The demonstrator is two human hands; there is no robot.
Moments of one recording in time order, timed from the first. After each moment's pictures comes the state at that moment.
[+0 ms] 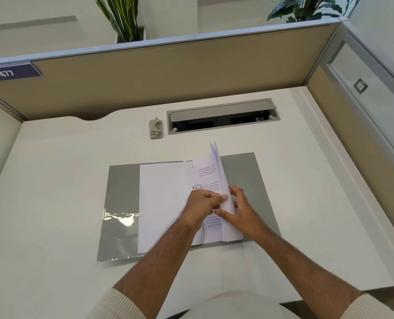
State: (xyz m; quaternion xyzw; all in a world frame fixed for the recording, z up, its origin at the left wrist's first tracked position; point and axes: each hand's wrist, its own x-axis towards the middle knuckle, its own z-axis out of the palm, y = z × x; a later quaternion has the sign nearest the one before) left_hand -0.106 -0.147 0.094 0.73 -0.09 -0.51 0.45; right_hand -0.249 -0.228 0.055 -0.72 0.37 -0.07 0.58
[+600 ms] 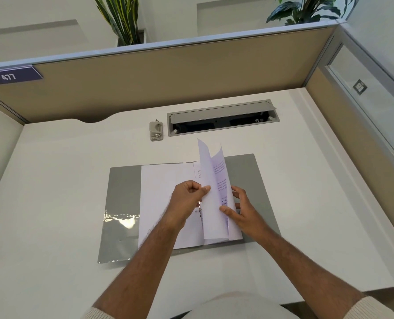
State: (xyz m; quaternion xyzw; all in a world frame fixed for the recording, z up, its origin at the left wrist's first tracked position) left_hand -0.075 -0.127 0.120 0.74 -0.14 -0.43 0.50; right_hand -0.255 -0.230 0.067 -0.69 0.37 -0.08 0.61
